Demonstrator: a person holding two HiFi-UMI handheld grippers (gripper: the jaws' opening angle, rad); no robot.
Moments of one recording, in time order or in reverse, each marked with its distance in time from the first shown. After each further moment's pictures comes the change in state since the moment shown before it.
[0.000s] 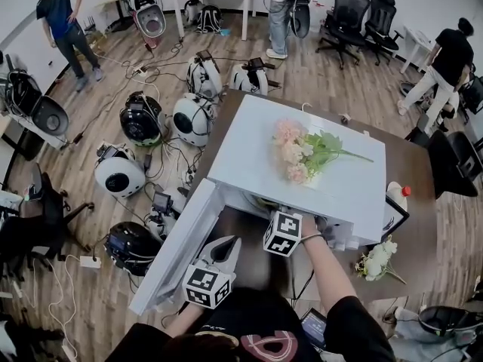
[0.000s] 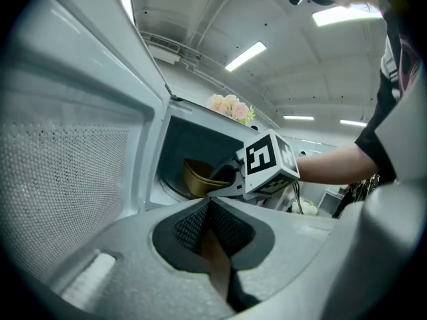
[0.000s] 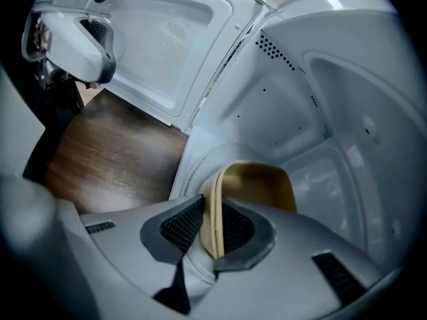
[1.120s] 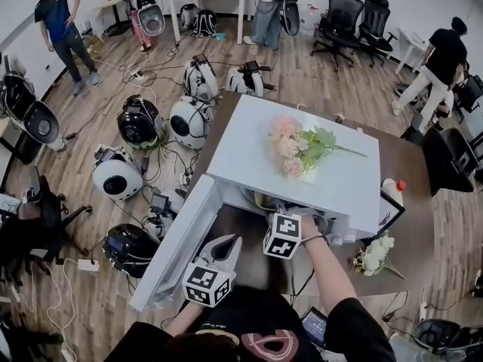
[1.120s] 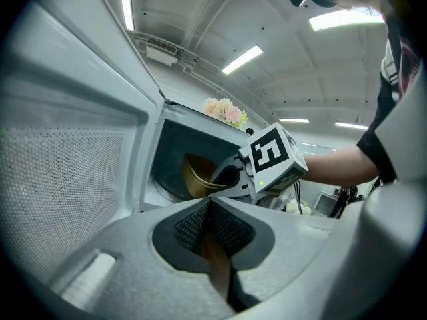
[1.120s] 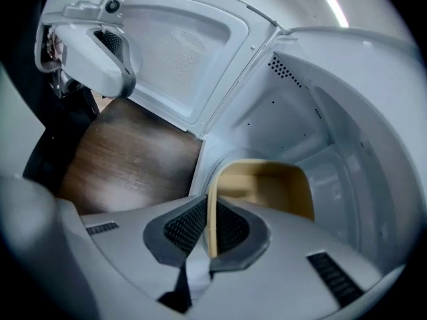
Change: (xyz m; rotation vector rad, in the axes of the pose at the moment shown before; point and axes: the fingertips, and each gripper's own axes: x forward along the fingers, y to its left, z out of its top) left arm -0.007 -0.008 0.001 0.002 -0.020 -0.038; right arm -0.025 0.018 0.007 -0.031 0.011 0.058
